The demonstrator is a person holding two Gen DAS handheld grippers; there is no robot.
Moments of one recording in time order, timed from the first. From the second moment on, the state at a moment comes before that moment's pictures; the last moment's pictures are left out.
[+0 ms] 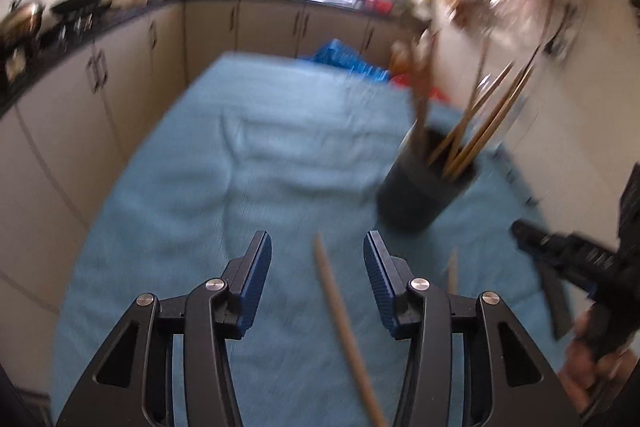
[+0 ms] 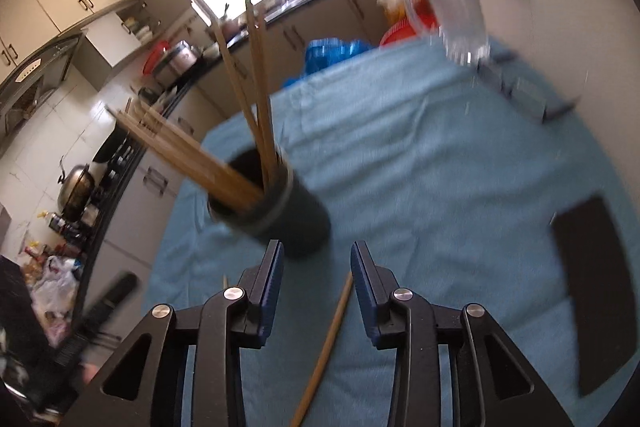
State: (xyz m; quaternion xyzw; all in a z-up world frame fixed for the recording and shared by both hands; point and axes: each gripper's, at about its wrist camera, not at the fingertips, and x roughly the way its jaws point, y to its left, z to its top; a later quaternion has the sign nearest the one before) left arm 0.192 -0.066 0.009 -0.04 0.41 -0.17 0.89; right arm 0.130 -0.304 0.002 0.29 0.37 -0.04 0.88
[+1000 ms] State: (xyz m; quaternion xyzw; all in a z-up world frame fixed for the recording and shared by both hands) left arm 0.180 -0.049 -0.030 -0.05 0.48 -0.18 0.86; right arm 0.156 -0.247 -0.062 0.24 0.49 -0.07 0.84
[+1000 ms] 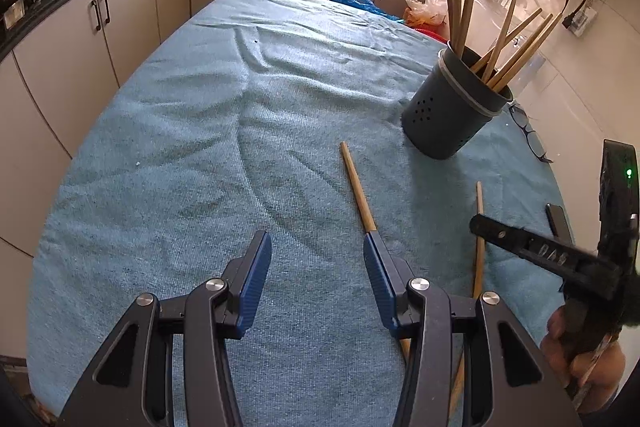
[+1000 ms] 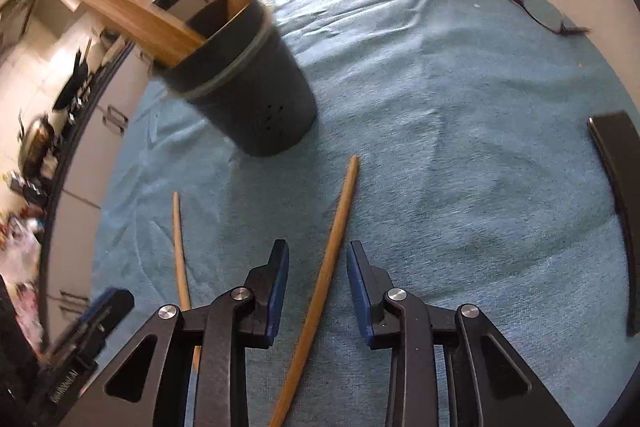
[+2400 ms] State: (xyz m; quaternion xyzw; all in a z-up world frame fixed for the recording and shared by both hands) left arm 0.216 -0.129 -0.056 0.08 0.53 -0.10 0.84; right arm 0.123 -0.280 -0.065 0.20 0.48 -0.09 0.85
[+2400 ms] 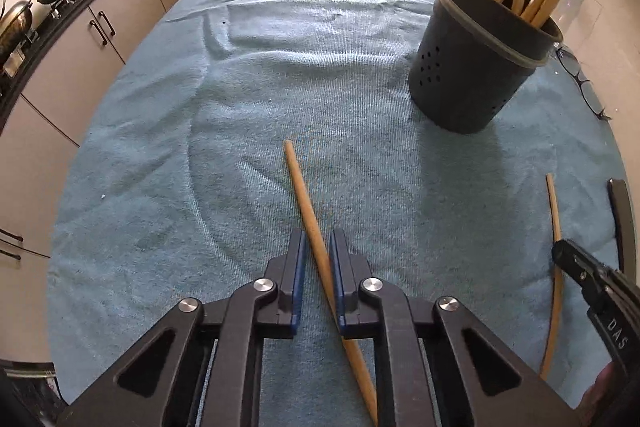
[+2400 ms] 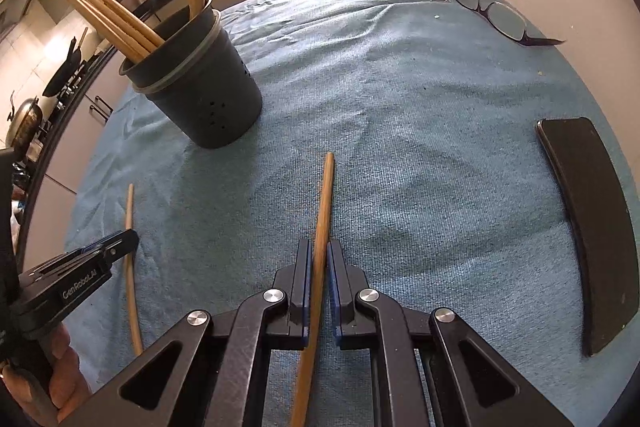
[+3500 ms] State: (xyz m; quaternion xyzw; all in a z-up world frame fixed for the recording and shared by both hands) left arm 0.173 -0.123 -0.045 0.09 0.49 -0.13 0.85; right arm 0.129 -0.269 -0.050 0.18 0.47 -0.09 0.86
